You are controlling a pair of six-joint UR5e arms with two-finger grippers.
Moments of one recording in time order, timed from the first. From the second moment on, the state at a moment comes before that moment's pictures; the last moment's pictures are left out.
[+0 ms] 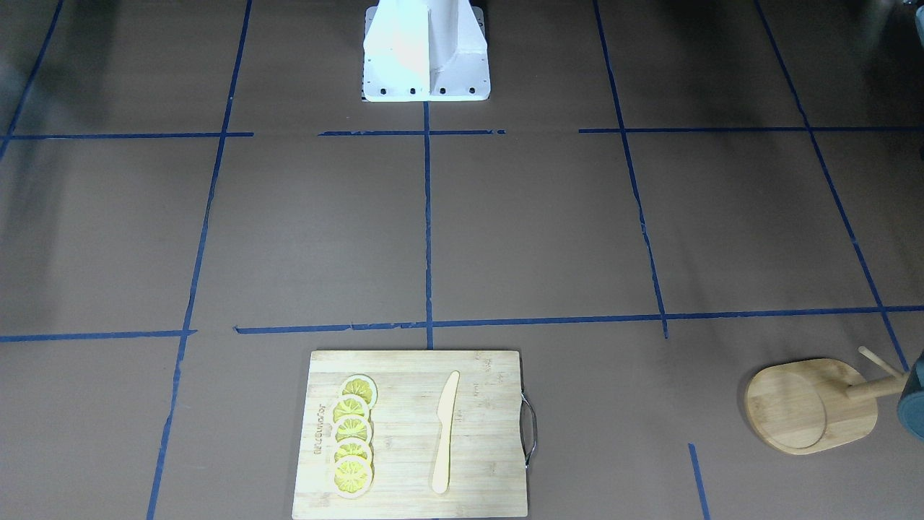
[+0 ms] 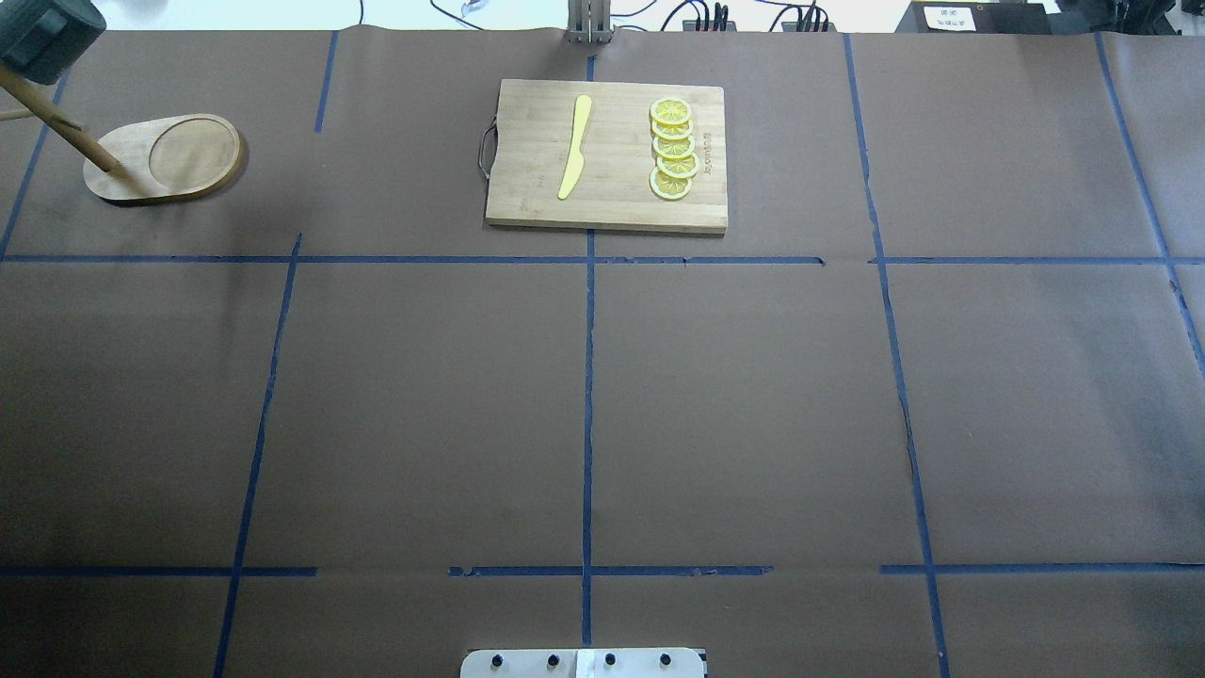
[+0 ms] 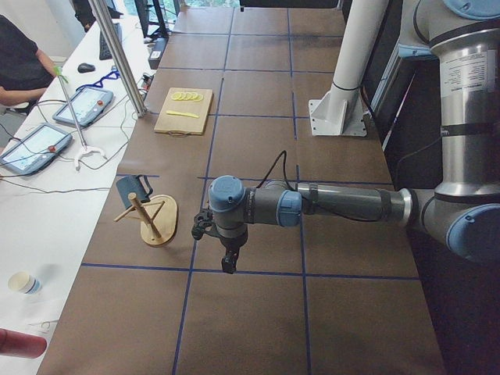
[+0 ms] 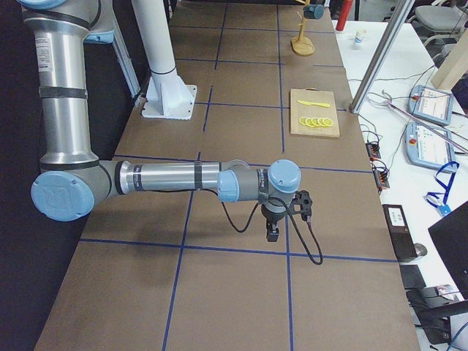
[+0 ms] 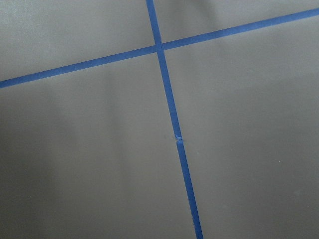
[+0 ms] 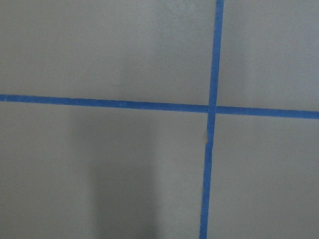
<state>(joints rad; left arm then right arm) -1.50 -1.43 -1.76 -1.57 -2.32 0.13 1.49 -1.56 1.61 -1.55 2.36 0.08</state>
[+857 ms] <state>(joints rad) -1.50 -1.43 -1.80 -1.56 -2.32 0.14 1.50 -1.59 1.61 -1.54 2.40 0.08</state>
